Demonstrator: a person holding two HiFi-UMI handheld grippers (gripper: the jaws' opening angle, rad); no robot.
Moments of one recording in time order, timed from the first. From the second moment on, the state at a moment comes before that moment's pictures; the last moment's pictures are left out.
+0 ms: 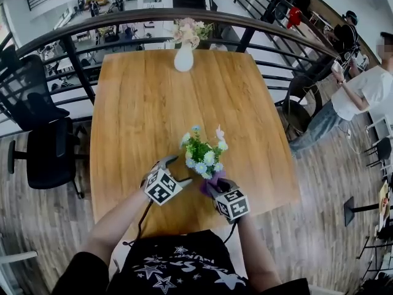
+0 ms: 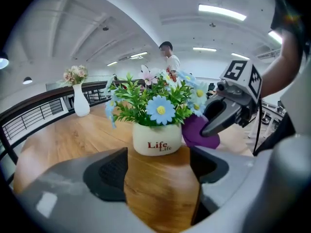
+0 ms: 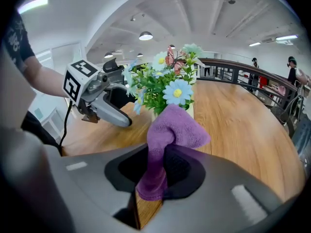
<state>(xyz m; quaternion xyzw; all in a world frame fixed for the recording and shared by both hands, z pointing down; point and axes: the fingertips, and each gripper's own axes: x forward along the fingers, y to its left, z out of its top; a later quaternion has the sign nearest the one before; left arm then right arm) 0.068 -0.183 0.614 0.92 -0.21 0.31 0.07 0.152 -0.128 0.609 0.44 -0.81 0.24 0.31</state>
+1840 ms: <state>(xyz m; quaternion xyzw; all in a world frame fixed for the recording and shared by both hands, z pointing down) -0.015 0.053 0.521 0.91 -0.35 0.18 0.13 0.121 0.048 0.539 0.48 -0.84 0.20 0.18</state>
